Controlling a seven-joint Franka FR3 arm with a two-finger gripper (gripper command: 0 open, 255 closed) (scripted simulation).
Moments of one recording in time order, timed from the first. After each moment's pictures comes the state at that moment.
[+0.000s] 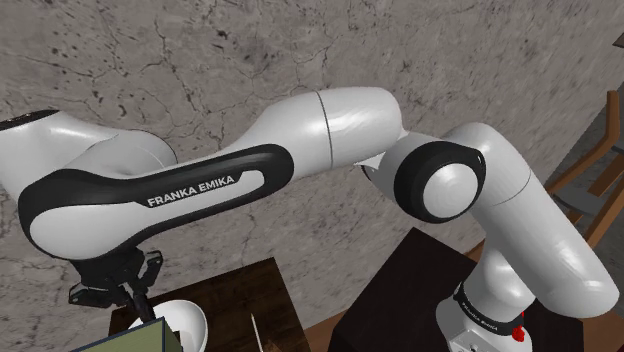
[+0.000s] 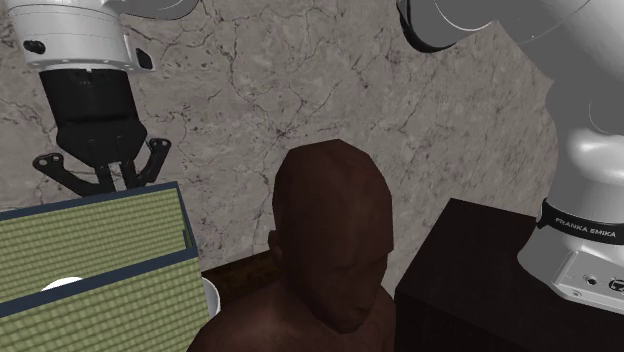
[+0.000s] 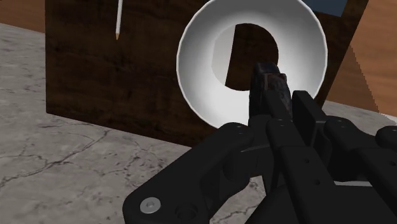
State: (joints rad) arm 0.58 0.87 0.41 -0.95 -0.22 1.70 1.08
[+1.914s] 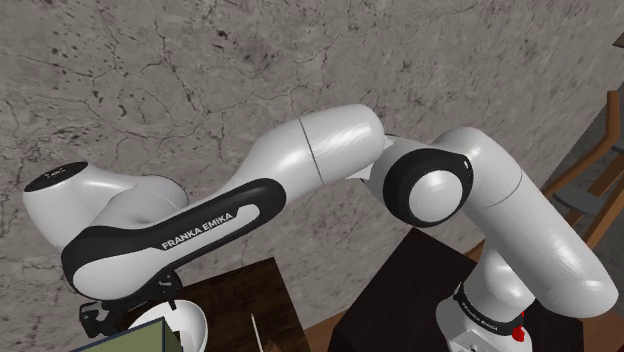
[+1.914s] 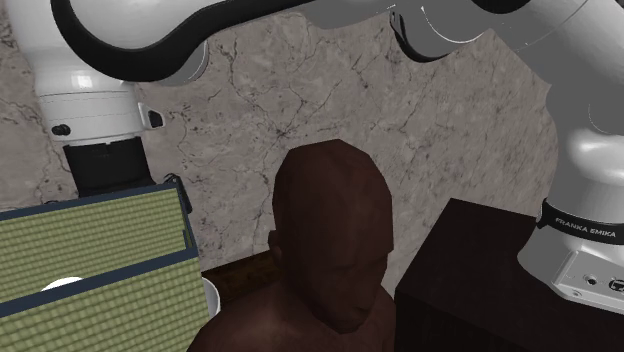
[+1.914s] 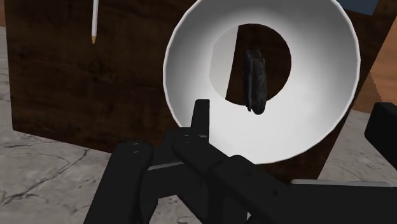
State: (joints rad) arm 0.57 0.92 0.40 -1.06 -0.24 1.86 1.08
